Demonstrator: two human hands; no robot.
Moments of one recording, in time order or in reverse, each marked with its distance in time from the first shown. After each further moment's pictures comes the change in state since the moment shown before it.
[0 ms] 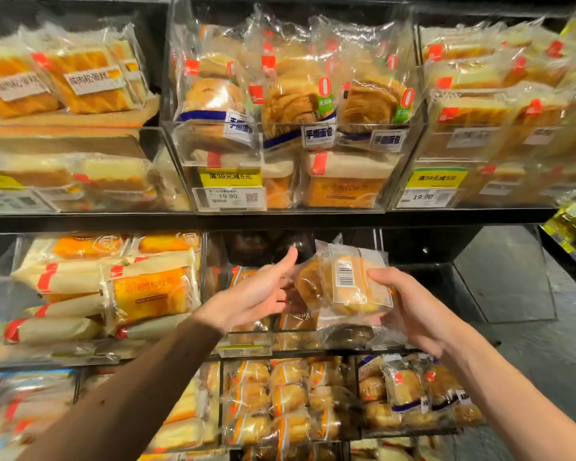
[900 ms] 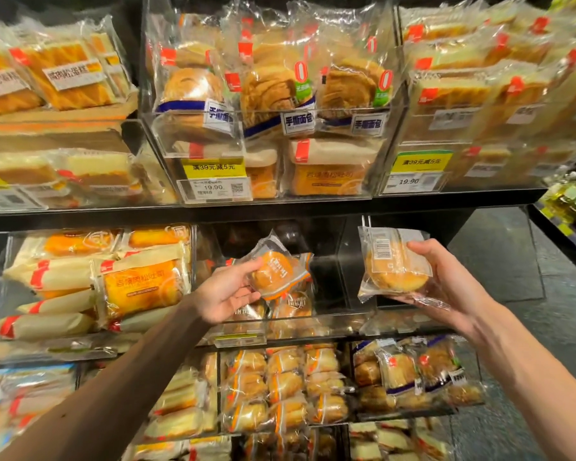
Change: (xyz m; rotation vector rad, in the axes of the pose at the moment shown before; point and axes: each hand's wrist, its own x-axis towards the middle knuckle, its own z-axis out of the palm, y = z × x) left_hand -0.005 -0.019 -0.032 -0.162 0.415 -0.049; right_hand -0.018 -0.012 -0.038 0.213 0.323 0.044
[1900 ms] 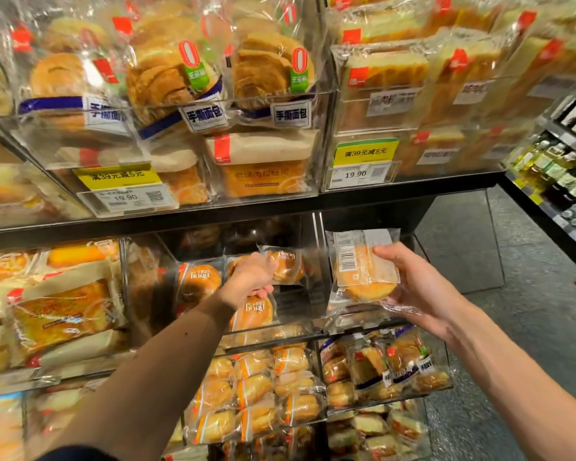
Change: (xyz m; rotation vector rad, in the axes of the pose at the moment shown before) left_hand 0.122 -0.021 0.110 1.029 0.145 0.041; right_hand 0.023 -0.005 -0.046 -0.113 -0.069 0.010
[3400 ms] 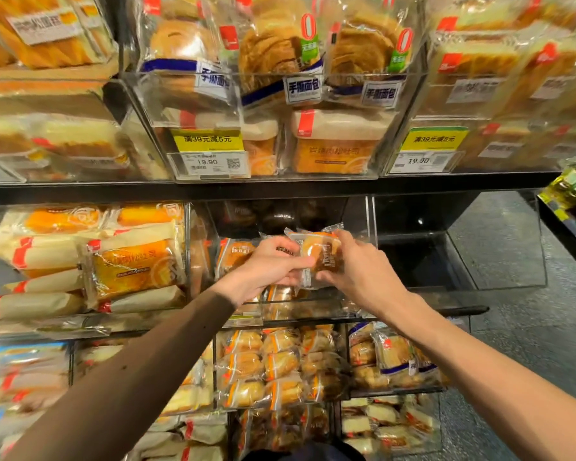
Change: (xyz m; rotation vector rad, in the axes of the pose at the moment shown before) left_hand -0.092 -0.047 -0.049 -0.702 -0.165 0.194; right_hand 0.024 0.042 0.115 -1.431 0.062 -0.506
